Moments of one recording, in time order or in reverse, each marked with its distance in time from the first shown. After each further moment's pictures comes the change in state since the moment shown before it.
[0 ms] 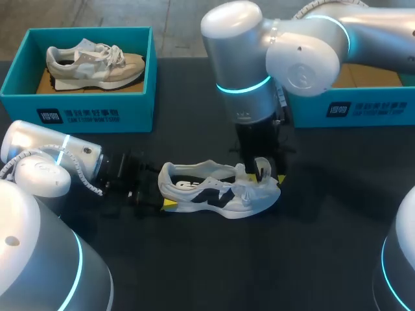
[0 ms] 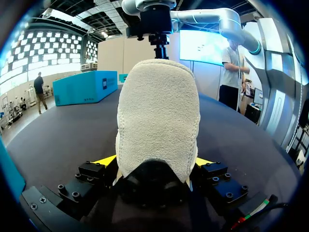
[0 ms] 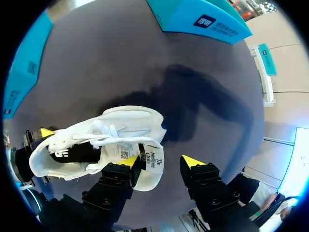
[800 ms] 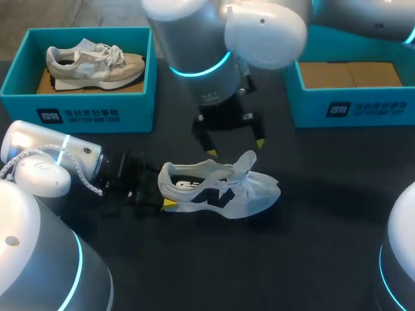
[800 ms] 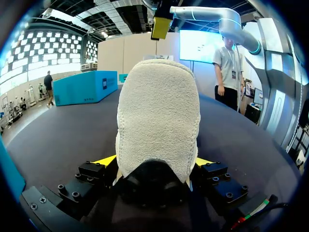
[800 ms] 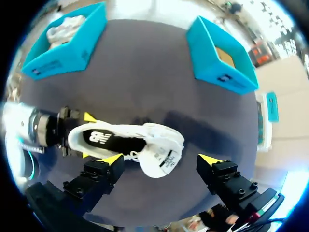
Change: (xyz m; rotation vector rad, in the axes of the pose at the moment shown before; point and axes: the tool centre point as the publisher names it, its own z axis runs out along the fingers) left arm 0.000 0.000 0.000 0.000 0.000 0.000; right arm 0.054 0.000 -0.094 -0.256 0.017 -0.346
